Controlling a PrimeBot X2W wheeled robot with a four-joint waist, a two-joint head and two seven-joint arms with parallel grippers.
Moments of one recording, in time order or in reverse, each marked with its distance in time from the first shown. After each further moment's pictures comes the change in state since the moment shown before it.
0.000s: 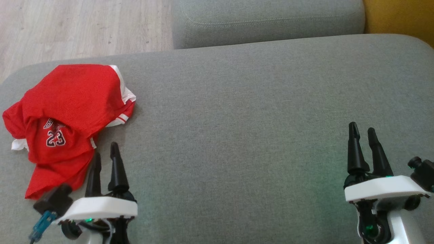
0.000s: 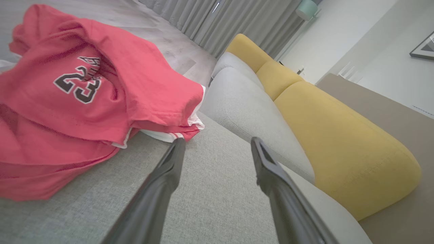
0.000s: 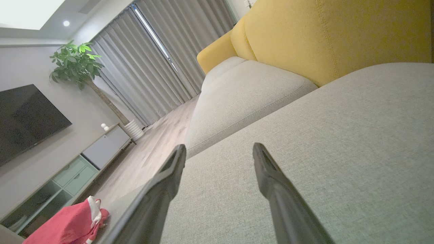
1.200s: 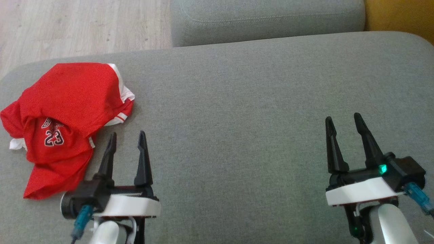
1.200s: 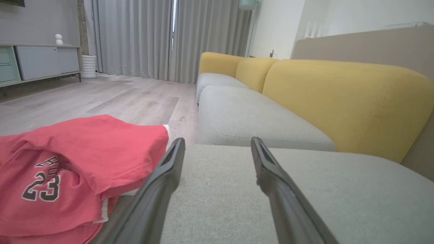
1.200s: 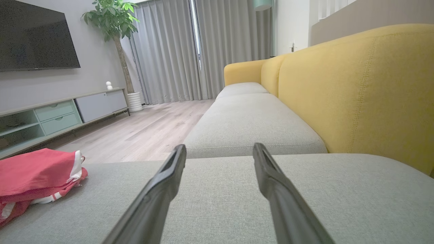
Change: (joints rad) left arm -0.038 0.077 -0.189 -0.046 0.404 0.156 -0.100; right arm -0.001 -0.001 0.066 -0.077 -0.455 0.000 -0.101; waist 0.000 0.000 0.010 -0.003
